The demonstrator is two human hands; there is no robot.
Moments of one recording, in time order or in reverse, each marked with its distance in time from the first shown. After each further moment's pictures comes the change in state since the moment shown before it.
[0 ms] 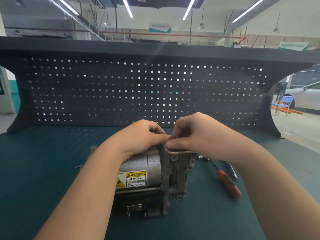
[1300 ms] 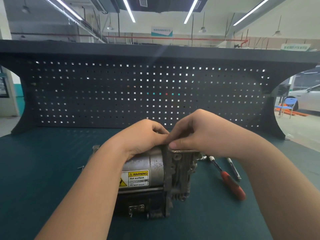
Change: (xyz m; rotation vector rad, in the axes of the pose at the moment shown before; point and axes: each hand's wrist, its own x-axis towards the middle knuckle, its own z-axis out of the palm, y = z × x) left_hand -0.004 0.007 0.000 0.010 -0.029 0.024; right_hand 0.001 -0.004 -0.004 0.035 -0.077 -0.059
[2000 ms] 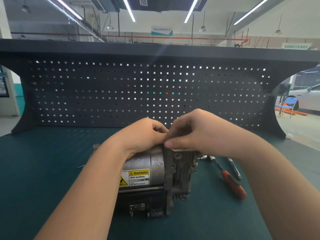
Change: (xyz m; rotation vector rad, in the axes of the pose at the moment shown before) left_hand -0.003 0.002 0.000 -0.009 -0.018 0.013; right_hand 0.001 -0.001 0.005 -0.026 0.014 -0.015
